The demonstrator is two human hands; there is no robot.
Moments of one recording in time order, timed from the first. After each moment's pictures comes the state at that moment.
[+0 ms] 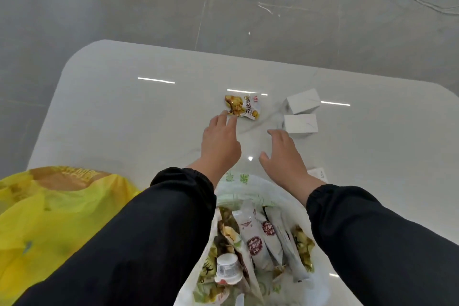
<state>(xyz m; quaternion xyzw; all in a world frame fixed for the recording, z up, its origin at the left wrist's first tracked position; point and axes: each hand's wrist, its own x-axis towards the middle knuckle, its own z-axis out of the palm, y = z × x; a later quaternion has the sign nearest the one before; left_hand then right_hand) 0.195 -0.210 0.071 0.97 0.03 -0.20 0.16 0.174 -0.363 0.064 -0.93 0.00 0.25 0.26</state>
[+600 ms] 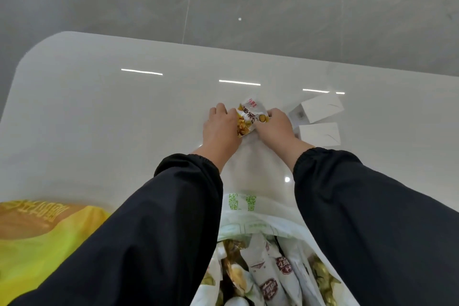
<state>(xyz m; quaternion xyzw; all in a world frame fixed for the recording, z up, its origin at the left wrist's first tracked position) 0.268 -0.198 -0.012 0.97 0.00 -0.21 0.13 0.281 -0.324 -0.001 -0.85 0.22 0.27 0.40</state>
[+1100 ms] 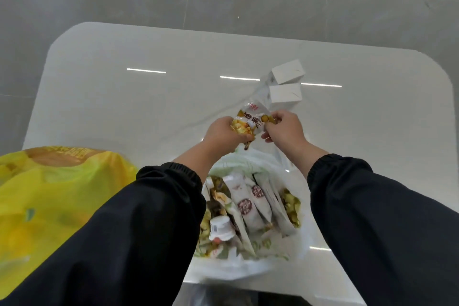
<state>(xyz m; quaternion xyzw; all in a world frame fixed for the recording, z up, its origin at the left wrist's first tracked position) 0.149 -0.237 0.107 0.80 0.18 -0.34 0.47 0.158 -0.385 0.083 -0.81 0.23 0.23 0.49</state>
